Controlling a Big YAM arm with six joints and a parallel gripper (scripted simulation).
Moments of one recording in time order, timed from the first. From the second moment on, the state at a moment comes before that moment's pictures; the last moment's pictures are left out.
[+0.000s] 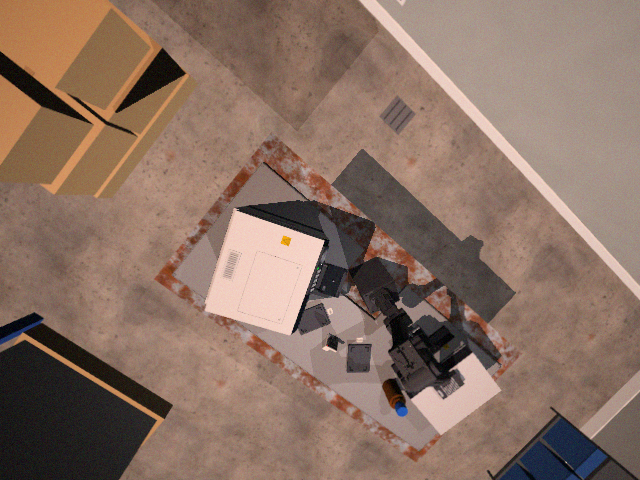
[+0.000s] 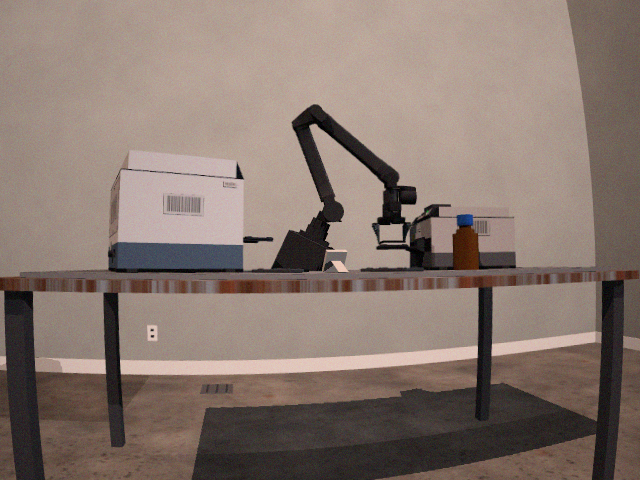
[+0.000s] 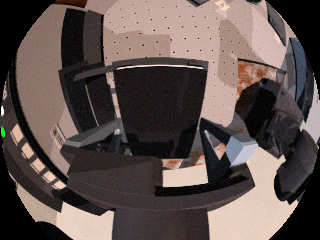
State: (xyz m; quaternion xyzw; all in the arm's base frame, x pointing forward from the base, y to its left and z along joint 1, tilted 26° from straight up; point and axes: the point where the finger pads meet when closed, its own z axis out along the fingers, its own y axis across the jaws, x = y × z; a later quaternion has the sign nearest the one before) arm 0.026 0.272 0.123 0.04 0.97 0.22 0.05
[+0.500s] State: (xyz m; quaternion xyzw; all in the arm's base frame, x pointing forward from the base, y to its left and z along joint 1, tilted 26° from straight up) arm 0.026 0.272 0.124 0.04 0.97 0.22 0.05
